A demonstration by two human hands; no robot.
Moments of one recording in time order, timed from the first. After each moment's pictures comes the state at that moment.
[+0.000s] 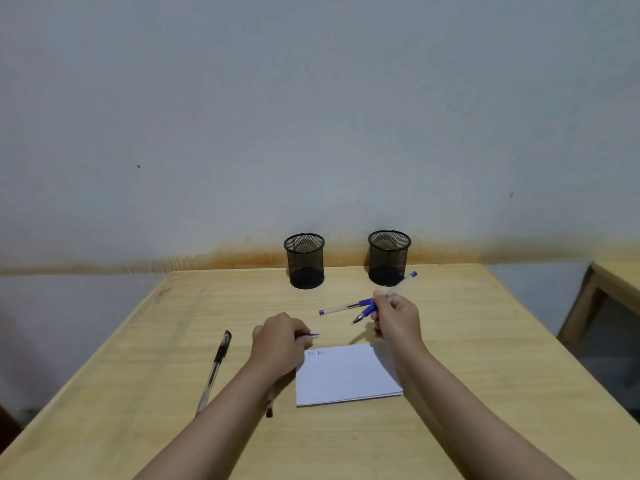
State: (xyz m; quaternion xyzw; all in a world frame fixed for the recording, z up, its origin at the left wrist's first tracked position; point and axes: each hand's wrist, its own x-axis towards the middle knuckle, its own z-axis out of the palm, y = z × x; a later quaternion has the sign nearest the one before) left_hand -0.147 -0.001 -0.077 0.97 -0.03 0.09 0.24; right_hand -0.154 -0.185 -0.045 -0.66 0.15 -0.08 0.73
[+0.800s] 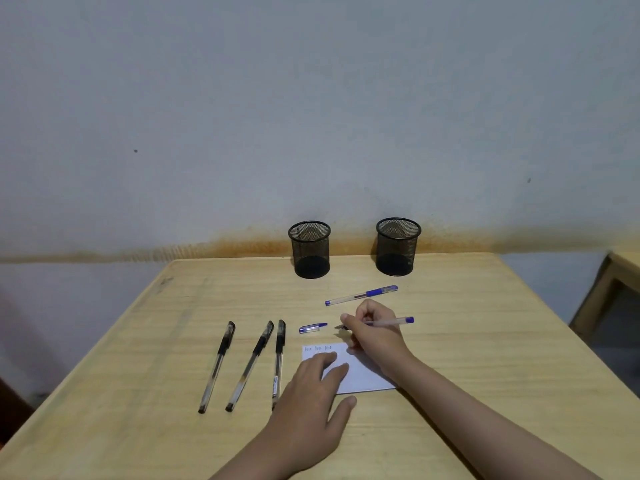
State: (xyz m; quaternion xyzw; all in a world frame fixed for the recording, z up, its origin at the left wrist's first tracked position) left_hand -0.235 -0.021 -0.112 0.96 -0.20 0.06 0.21; right_hand -0.150 -0.164 -0.085 -0.71 0.04 0.03 0.70
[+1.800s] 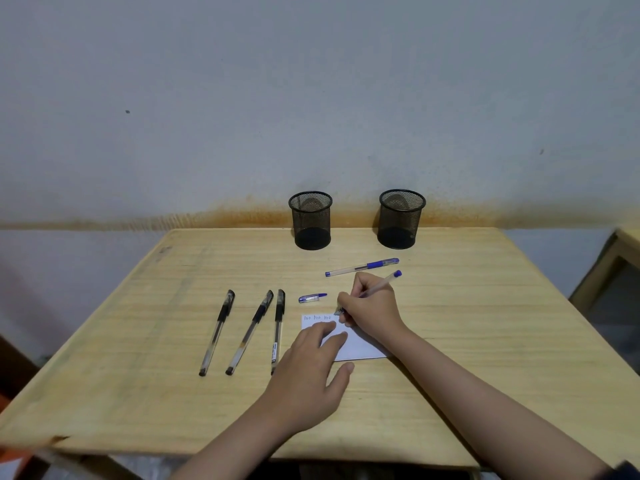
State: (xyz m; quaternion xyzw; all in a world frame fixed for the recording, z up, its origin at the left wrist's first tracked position) left_hand -0.237 -0.024 -0.117 0.95 -0.19 0.09 0.22; right_hand -0.147 -0.161 -0.091 -0.79 0.00 -0.03 0.61
